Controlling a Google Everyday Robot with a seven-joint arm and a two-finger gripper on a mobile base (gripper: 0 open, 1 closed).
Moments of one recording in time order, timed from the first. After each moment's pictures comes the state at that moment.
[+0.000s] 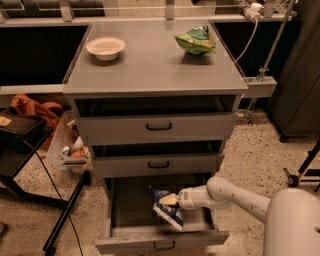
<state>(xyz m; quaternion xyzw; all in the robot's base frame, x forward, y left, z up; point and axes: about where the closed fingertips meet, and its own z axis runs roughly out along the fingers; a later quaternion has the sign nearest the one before) 0.572 -0.036 0.316 -0.04 0.88 0.47 0.09</state>
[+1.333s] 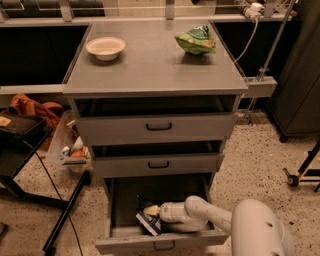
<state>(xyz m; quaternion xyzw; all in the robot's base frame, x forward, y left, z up) 0.585 0.041 0.180 0.04 0.87 0.48 0.10</state>
